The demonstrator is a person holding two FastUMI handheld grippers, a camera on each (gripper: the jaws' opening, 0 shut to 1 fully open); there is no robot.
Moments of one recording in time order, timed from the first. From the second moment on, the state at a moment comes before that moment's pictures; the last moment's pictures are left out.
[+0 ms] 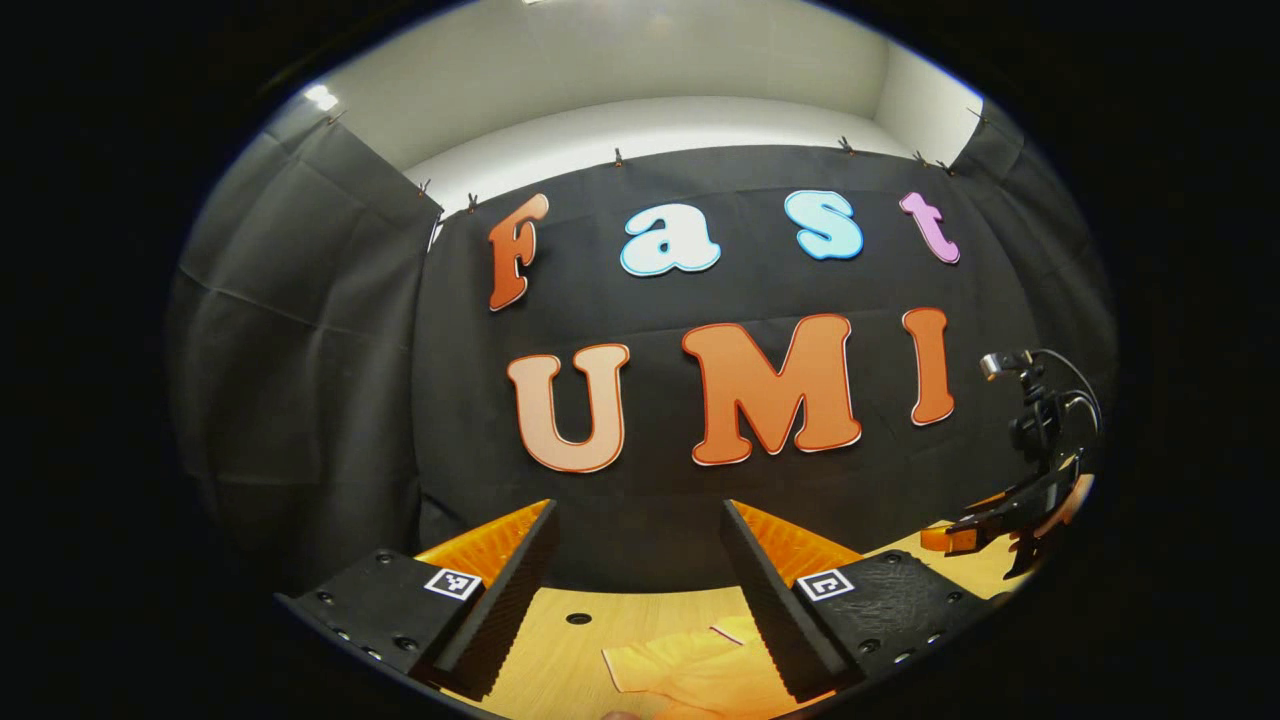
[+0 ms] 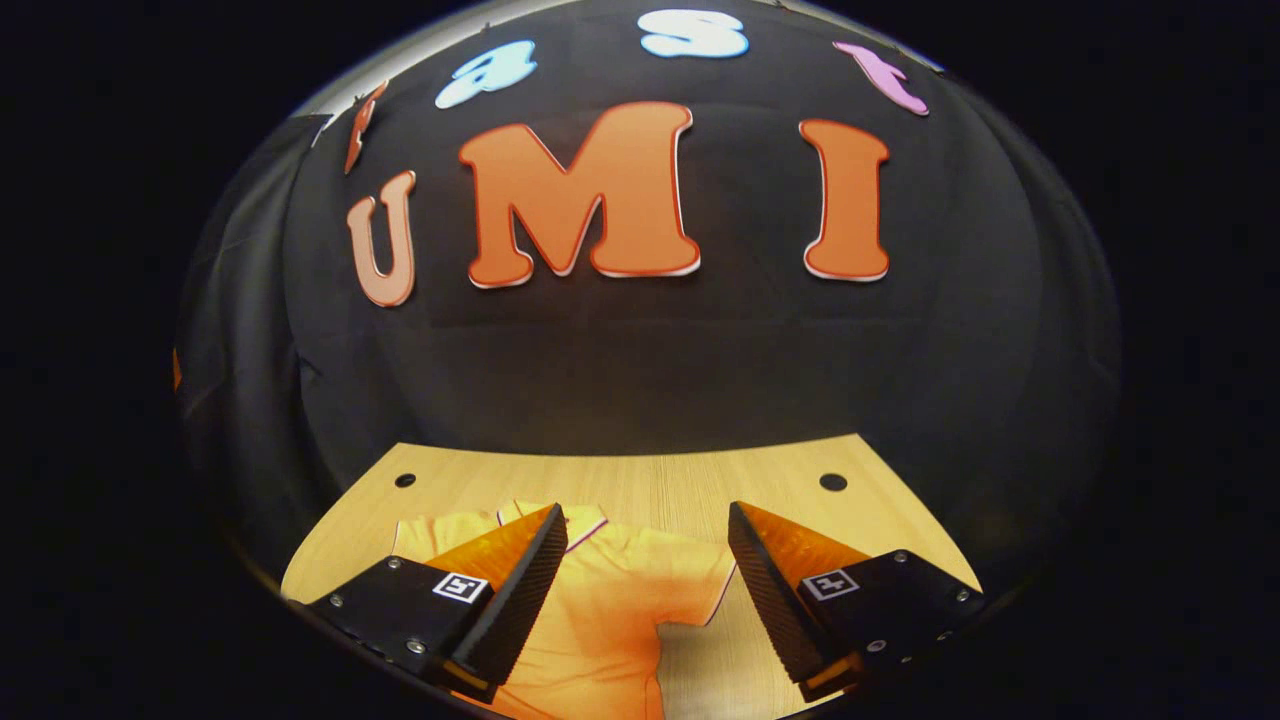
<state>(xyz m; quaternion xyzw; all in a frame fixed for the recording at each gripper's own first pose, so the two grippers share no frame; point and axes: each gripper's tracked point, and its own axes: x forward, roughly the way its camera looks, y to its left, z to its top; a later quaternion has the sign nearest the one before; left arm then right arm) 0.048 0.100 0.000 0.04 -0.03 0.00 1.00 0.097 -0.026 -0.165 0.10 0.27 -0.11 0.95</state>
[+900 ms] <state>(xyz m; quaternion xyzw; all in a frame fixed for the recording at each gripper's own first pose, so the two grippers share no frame) -0.006 0.133 -0.047 0.08 0.06 0.14 0.98 0.118 -0.066 -0.336 0.19 0.55 -0.09 0.81</state>
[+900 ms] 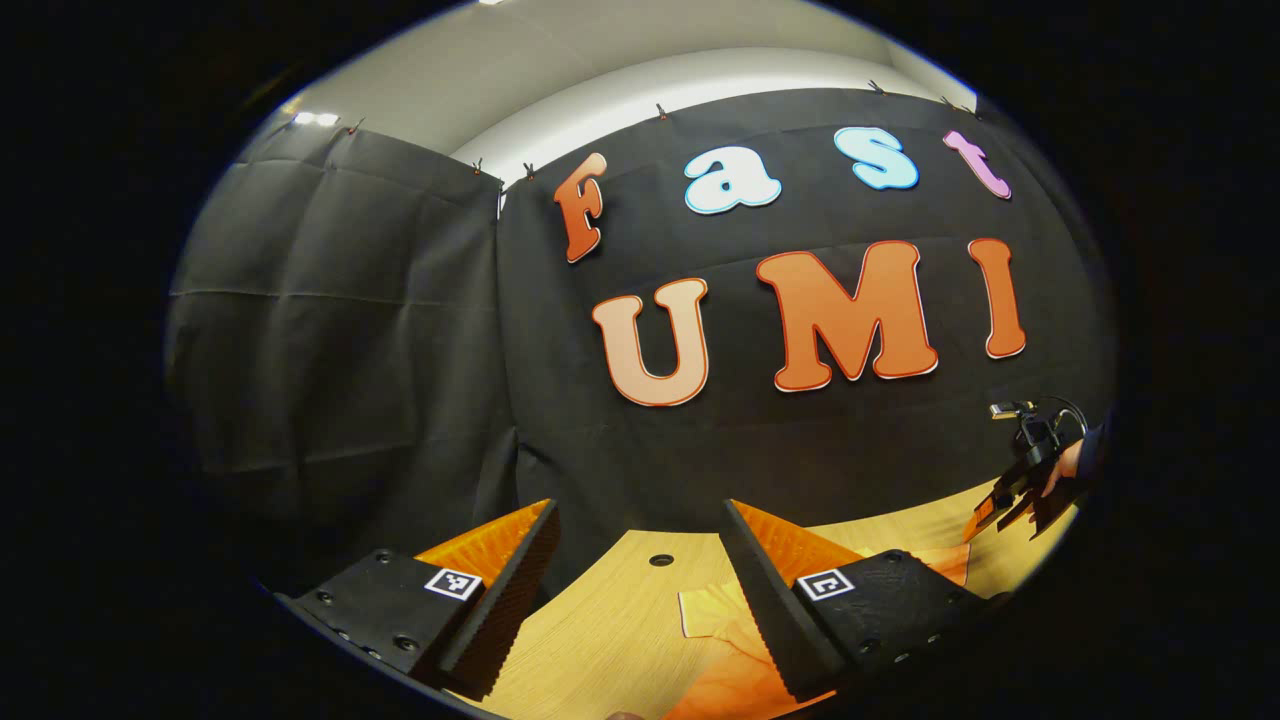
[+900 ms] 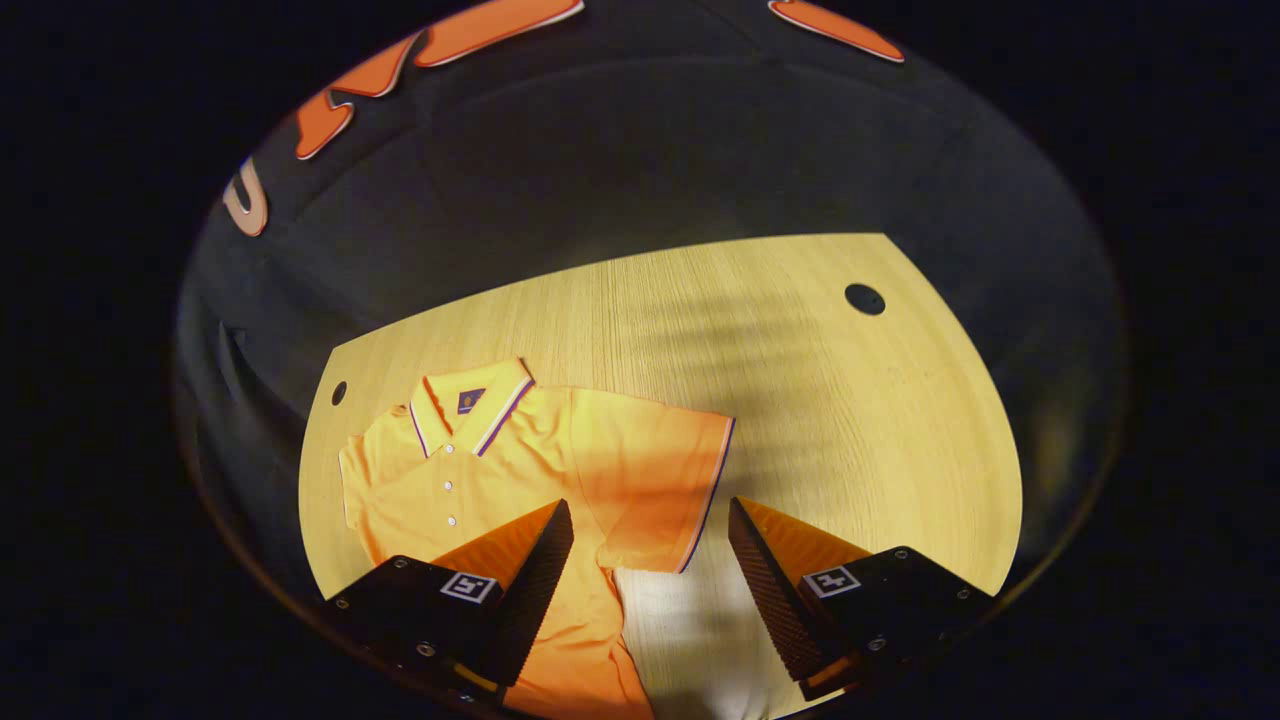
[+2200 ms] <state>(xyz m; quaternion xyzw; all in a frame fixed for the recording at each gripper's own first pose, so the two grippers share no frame) -0.001 0.112 -0.063 0.12 0.11 0.16 0.97 0.133 -0.077 -0.440 0.14 0.67 -0.10 0.72</state>
